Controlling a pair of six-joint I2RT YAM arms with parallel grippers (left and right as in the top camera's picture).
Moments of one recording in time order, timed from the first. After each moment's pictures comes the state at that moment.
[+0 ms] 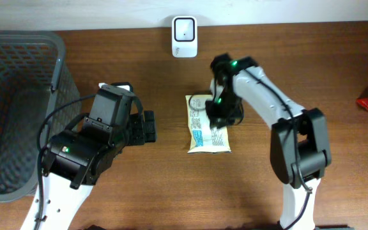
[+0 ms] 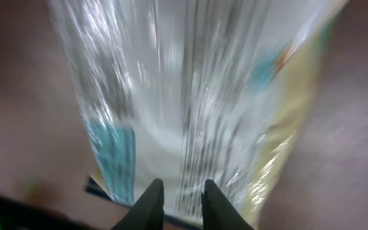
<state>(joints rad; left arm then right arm) -0.42 1.19 1.35 -1.12 -0.13 -0.42 0.37 2.12 1.66 -1.26 -0.32 0.24</state>
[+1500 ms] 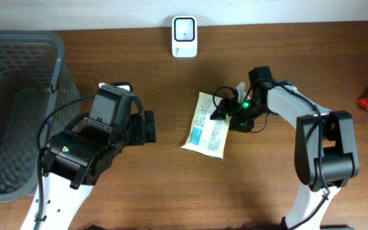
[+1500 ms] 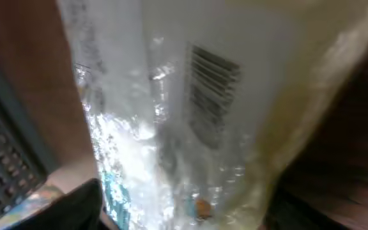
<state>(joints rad) -0.42 1.19 1.35 -1.12 -0.13 -0.42 0.11 2.03 1.27 -0.71 -0.67 0.38</state>
